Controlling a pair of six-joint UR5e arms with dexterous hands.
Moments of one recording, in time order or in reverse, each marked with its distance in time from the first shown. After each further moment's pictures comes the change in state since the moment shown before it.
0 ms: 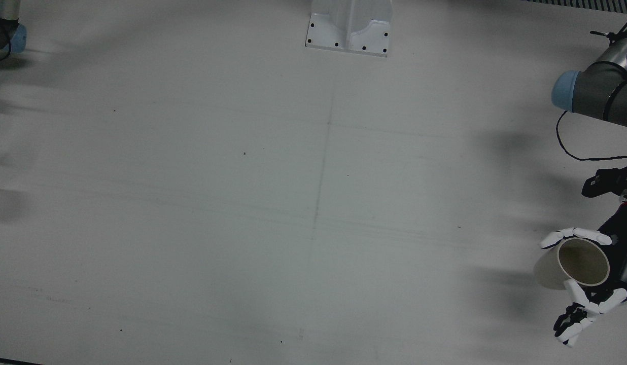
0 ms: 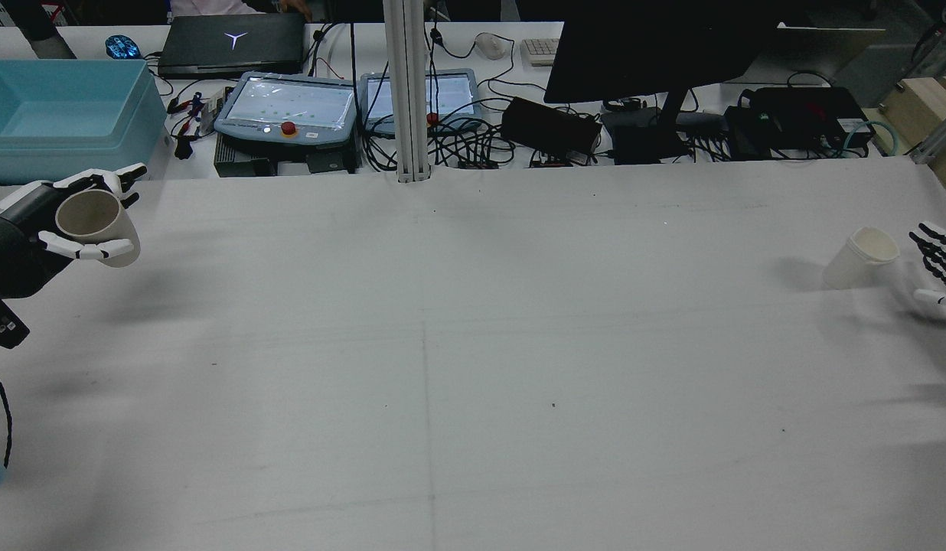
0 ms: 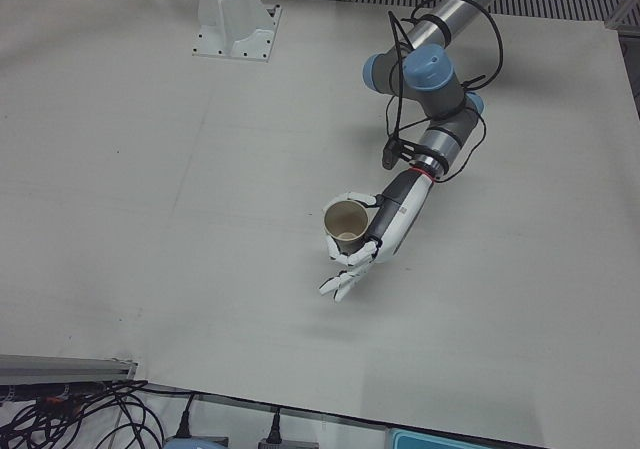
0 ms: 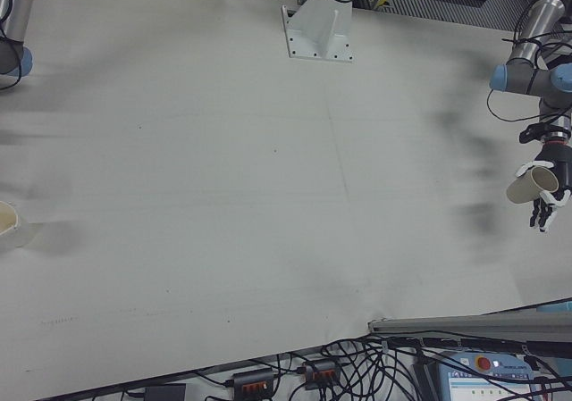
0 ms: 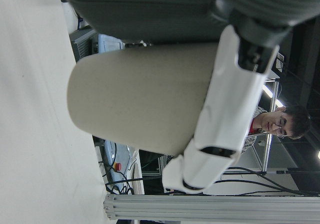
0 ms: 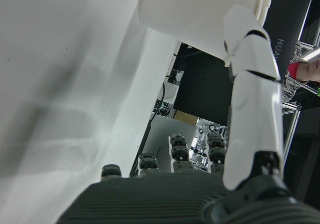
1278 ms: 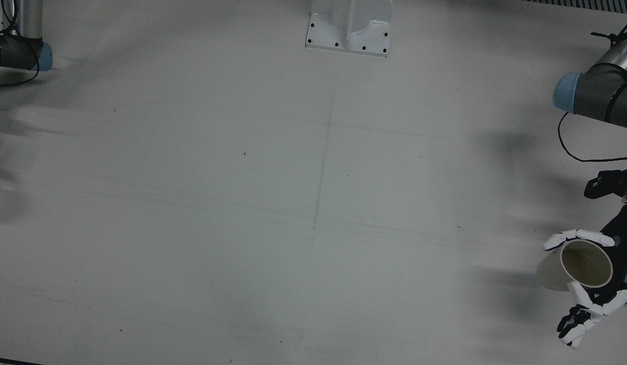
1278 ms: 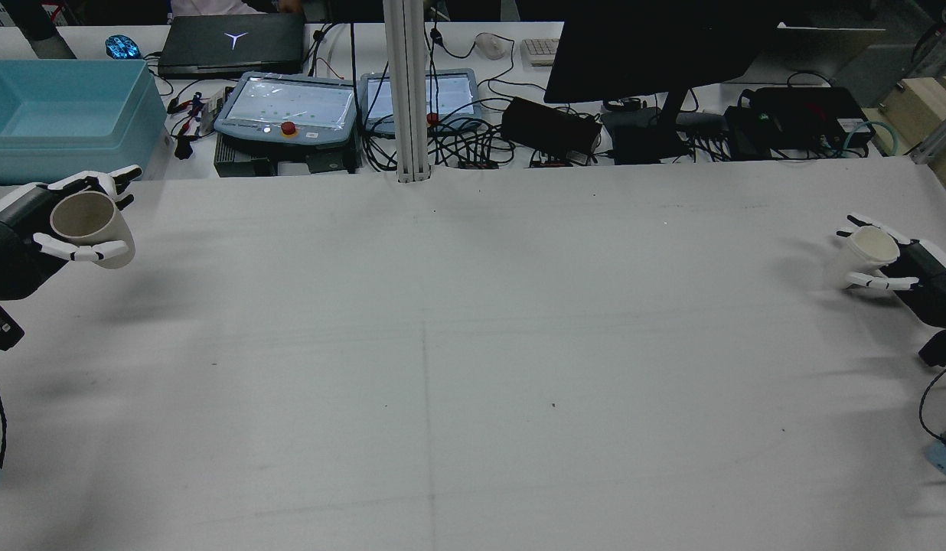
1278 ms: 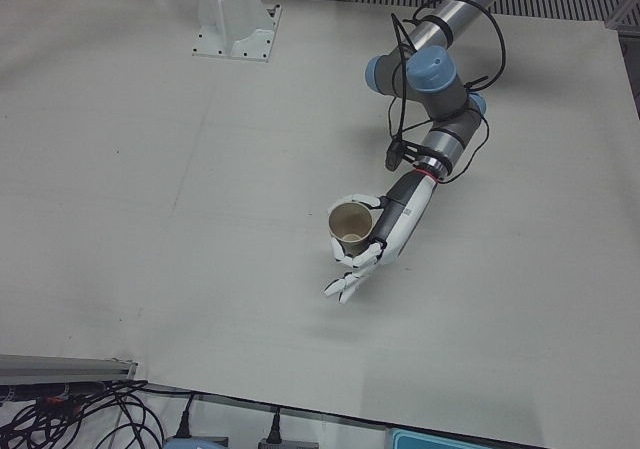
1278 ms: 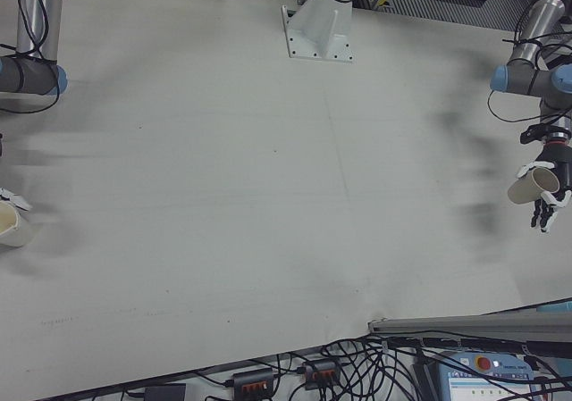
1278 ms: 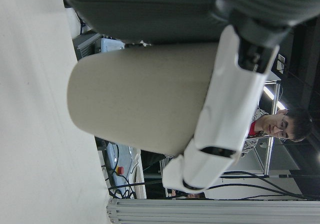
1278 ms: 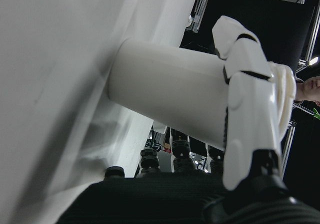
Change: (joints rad) left arm -0.004 0.009 0.008 -0.007 0.000 0.000; right arm -0.124 0.071 0.043 -0.068 0.097 0.001
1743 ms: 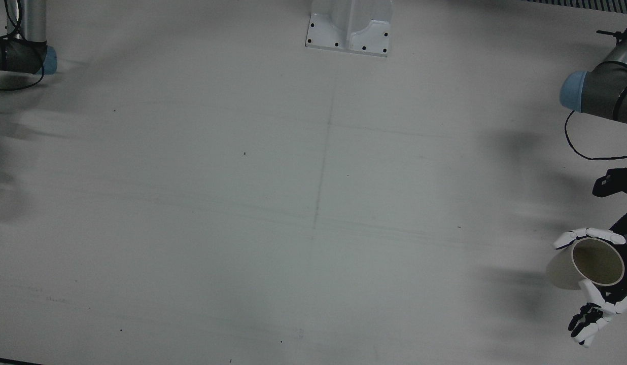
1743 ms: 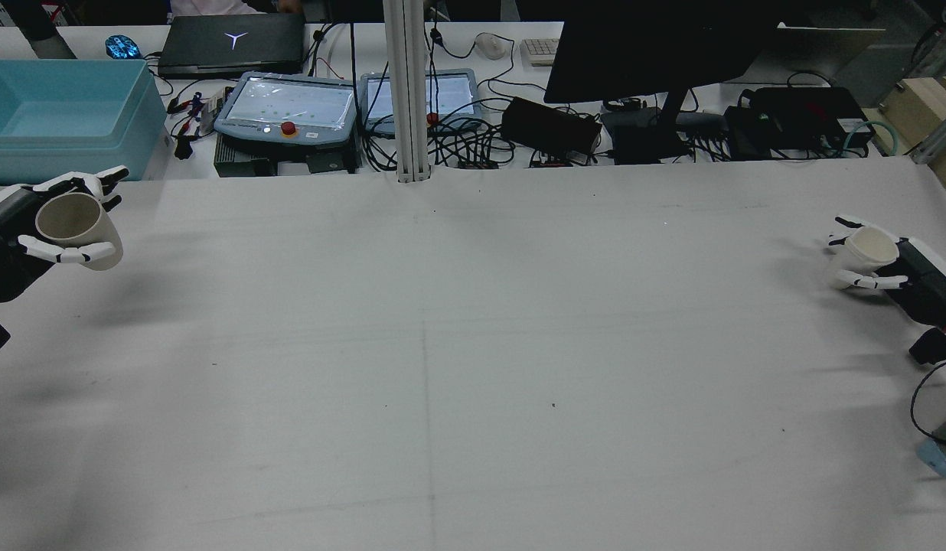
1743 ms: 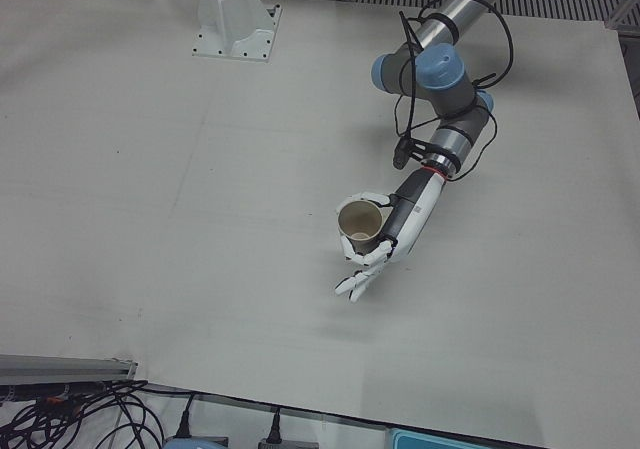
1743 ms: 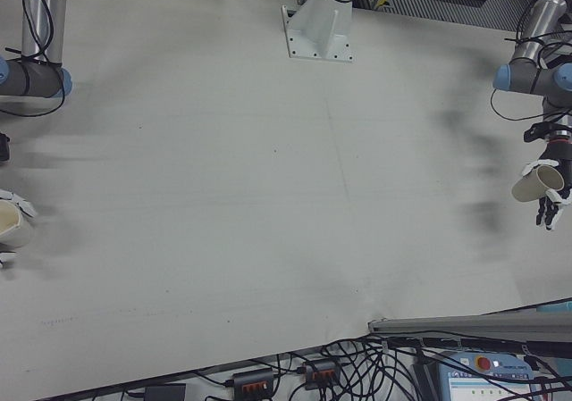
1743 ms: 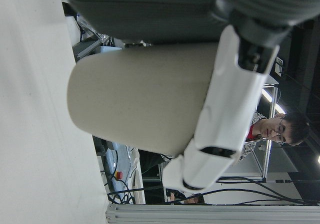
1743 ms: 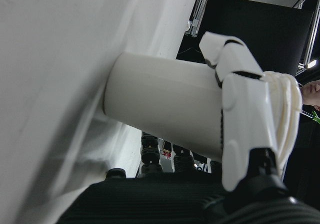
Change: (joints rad) left arm -0.011 0.025 -0.010 -0.014 0.000 -0.001; right arm -0.013 0.011 0.002 -0.002 0.002 0.000
